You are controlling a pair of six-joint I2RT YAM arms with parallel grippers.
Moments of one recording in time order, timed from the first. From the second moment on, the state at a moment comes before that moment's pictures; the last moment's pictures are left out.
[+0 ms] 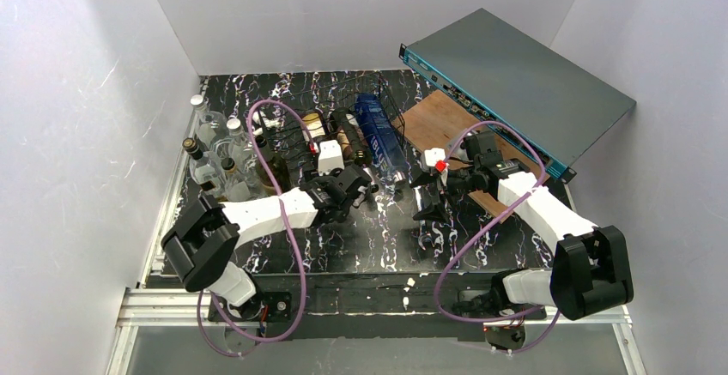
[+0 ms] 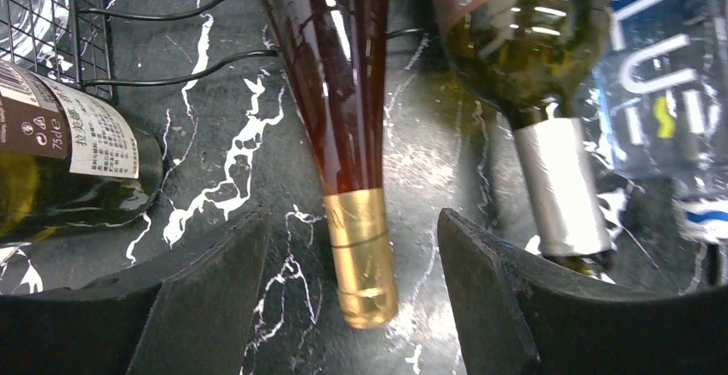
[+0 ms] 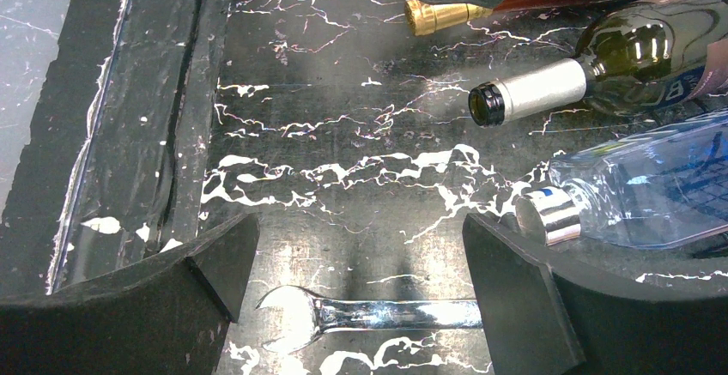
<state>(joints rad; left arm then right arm) -0.91 1.51 0.89 -0.34 -0.82 -0.82 0.32 1.28 0.82 -0.54 -1.12 -0.93</state>
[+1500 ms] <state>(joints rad) -0.79 1.73 0.84 -0.06 -0.79 -0.81 0.32 1.30 0.82 -0.59 -1.11 -1.00</state>
